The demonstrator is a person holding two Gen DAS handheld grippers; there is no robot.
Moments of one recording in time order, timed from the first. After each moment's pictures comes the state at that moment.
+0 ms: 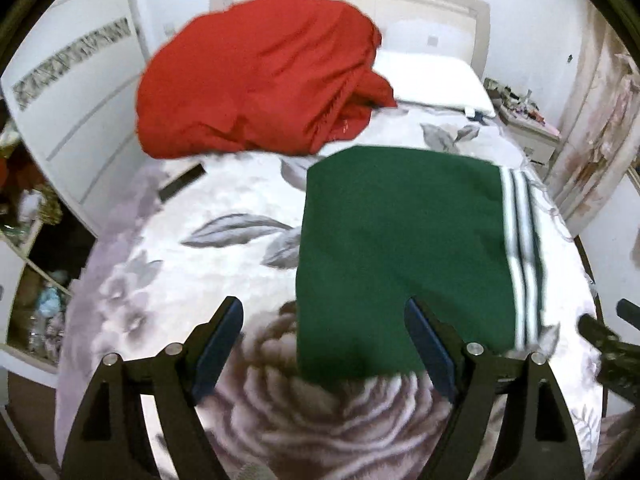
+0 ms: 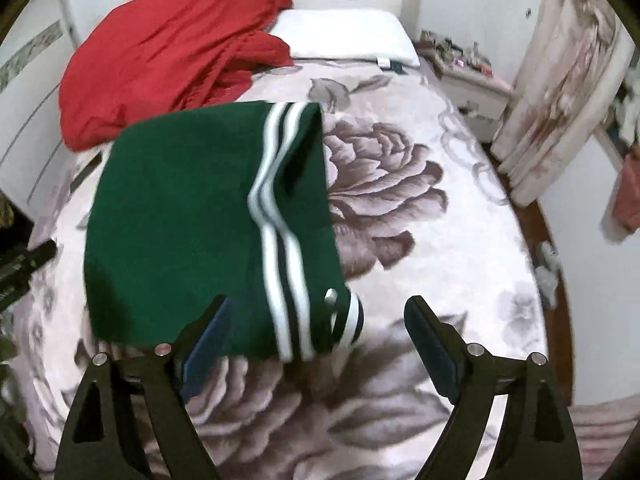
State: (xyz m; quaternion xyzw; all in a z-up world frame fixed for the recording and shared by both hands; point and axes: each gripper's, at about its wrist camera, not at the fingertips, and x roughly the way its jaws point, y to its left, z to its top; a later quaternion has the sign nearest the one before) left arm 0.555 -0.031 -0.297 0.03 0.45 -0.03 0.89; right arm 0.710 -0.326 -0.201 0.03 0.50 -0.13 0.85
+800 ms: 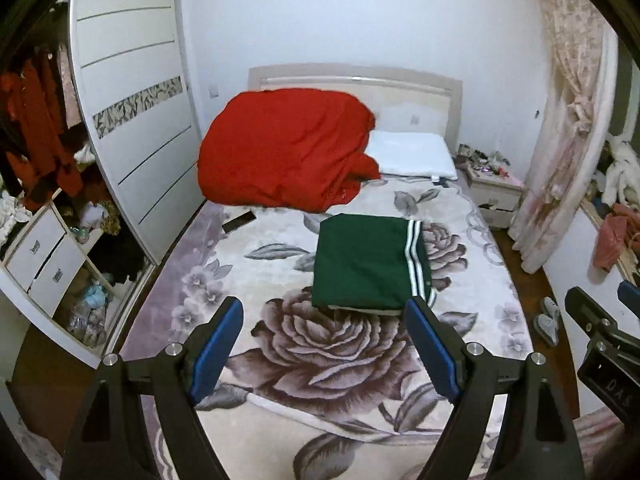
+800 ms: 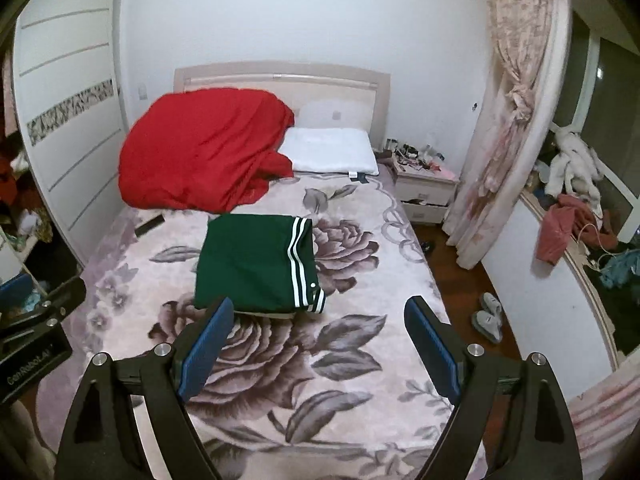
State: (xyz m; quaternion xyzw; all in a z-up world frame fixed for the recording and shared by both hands) left arm 0.309 -0.022 -0.058 0.01 0.37 -0.02 0.93; right arm 0.365 -0.215 0.149 0.01 0.35 -0.14 0.92
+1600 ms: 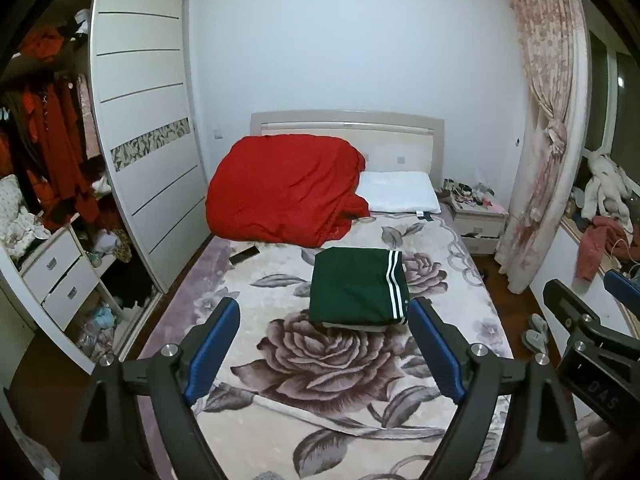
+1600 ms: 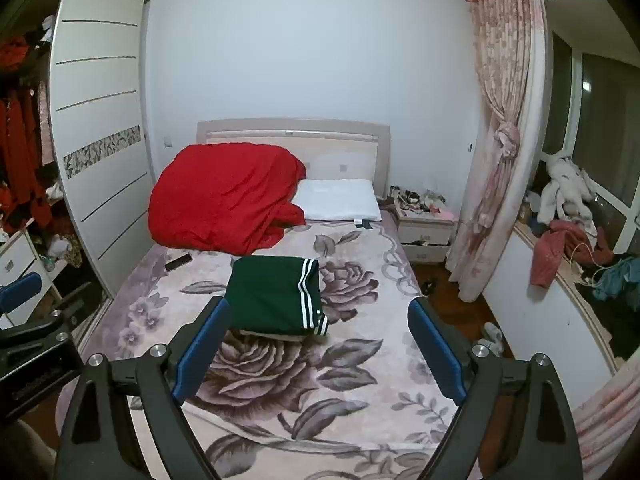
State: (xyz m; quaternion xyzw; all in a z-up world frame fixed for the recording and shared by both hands) left arm 0.215 -0.027 -0.004 0.02 0.30 -0.02 0.95; right arm 0.224 -0.204 0.252 0.00 0.27 -0.11 0.96
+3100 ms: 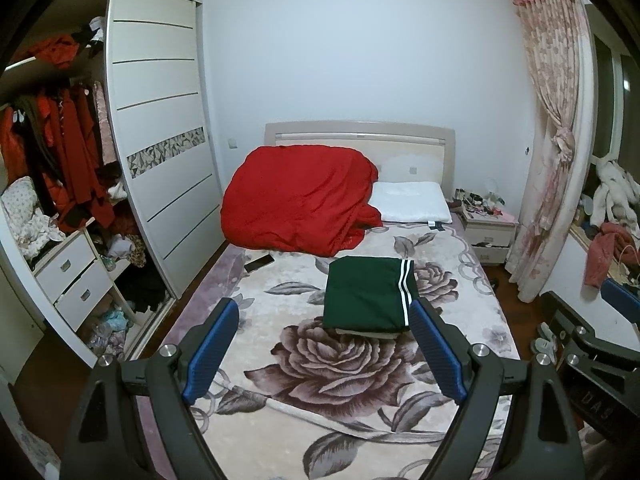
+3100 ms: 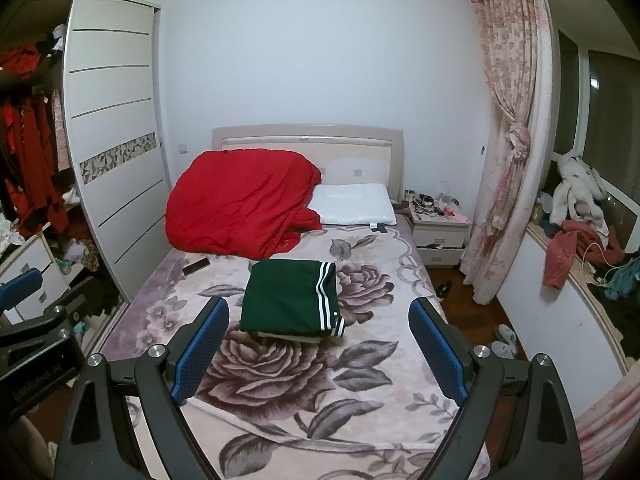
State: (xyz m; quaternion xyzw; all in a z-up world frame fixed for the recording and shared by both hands) left arm 0.194 -0.018 0.008 0.02 0.28 0.00 0.96; right arm 0.228 -0.196 0.259 0.01 0.27 -0.08 0.96
